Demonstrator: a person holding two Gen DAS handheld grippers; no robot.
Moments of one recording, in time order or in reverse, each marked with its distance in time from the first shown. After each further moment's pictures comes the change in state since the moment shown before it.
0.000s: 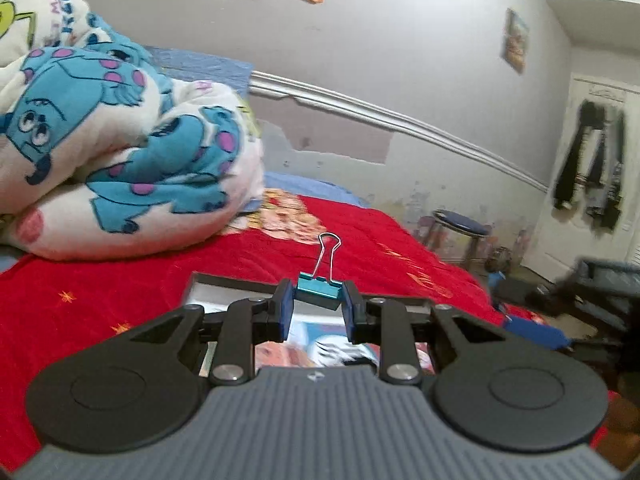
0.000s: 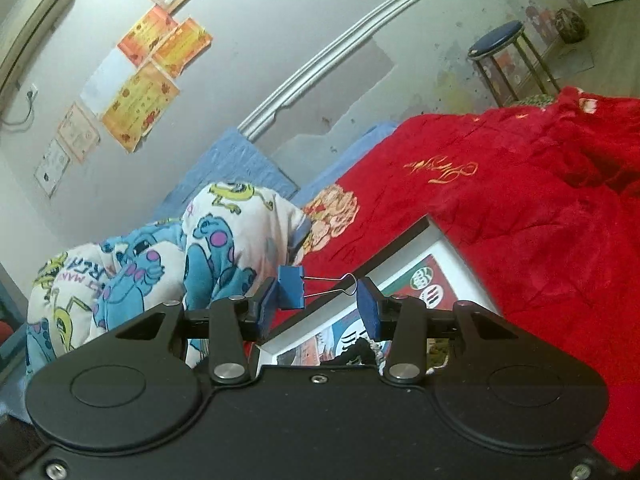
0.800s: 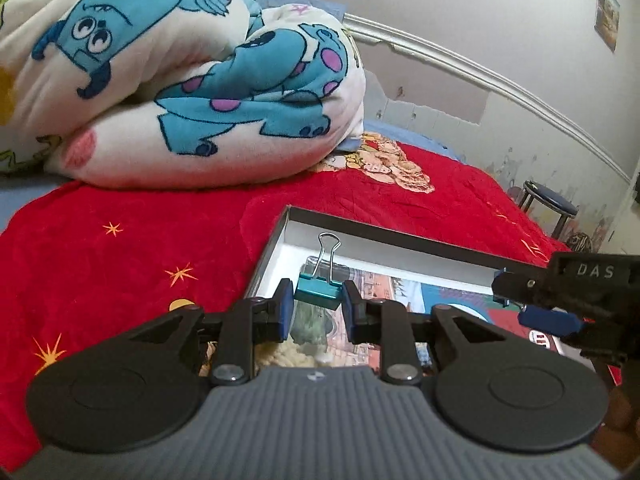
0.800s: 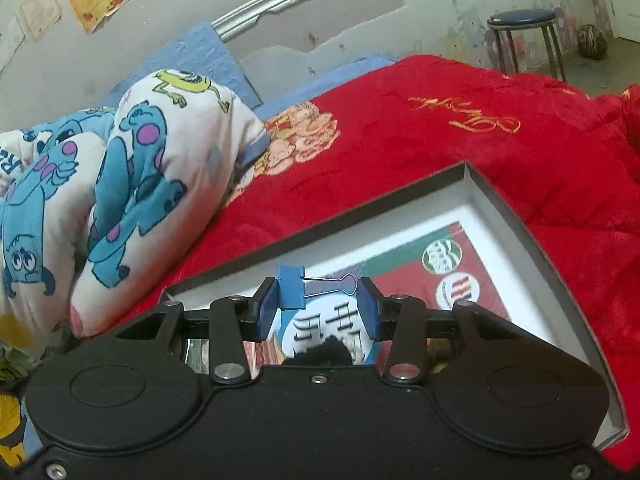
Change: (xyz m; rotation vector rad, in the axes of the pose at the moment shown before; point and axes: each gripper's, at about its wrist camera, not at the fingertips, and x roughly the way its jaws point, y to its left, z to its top) left arm 0.065 0.042 -0.036 -0.073 0.139 0.228; right arm 0.158 0.019 -0.029 -0.206 0.217 -0.186
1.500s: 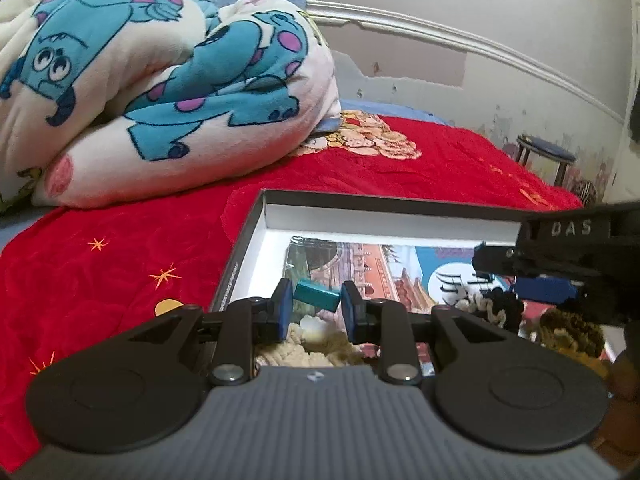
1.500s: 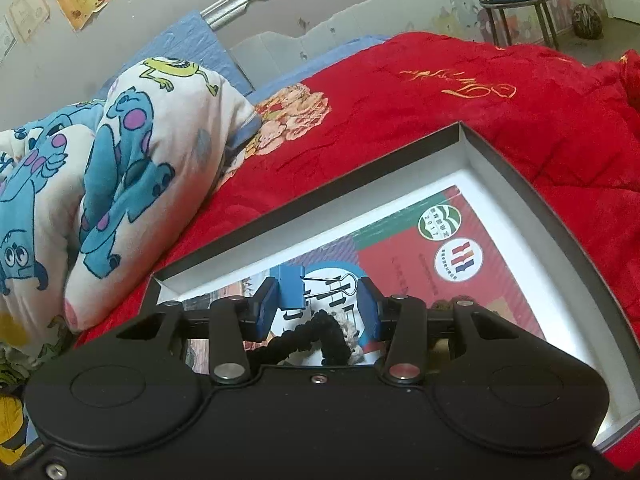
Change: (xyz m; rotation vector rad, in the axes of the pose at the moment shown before) left arm 0.012 -0.023 -0.015 0.180 0.028 0.022; right arm 0.011 -0.010 -0.015 0.033 0.037 0.001
